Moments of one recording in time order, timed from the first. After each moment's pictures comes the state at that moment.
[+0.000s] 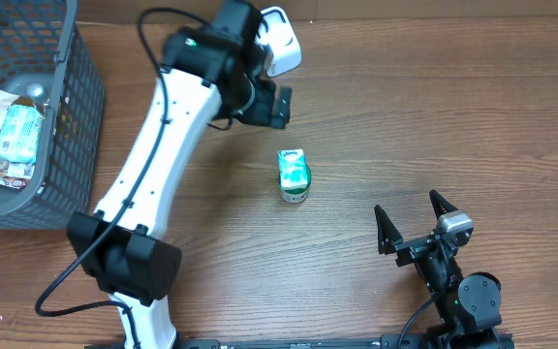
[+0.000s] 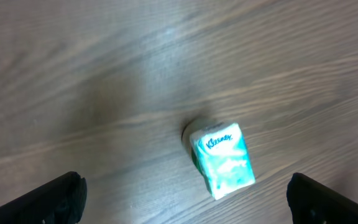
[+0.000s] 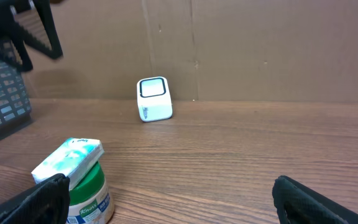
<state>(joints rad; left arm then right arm) -0.36 1.97 2.10 -1.38 0.17 -0.19 0.23 0.01 0.02 -0.03 -0.07 0.11</state>
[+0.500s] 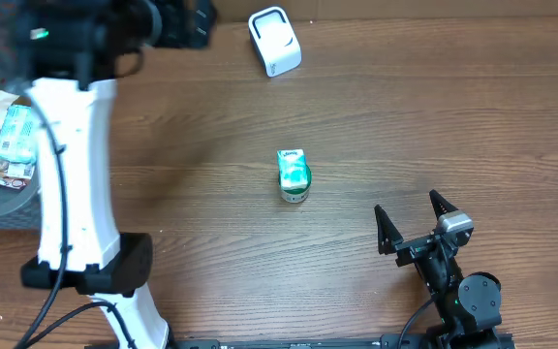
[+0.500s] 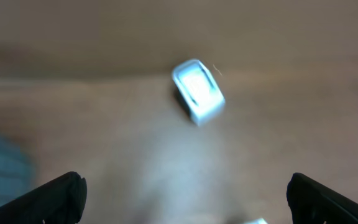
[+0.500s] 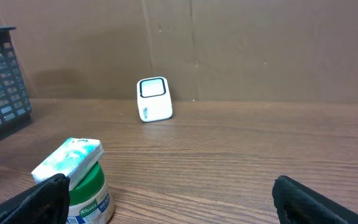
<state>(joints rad) -0.09 1.97 2.66 -1.39 0.15 -0.08 0.23 0.01 0.02 -0.03 -0.07 0.11</state>
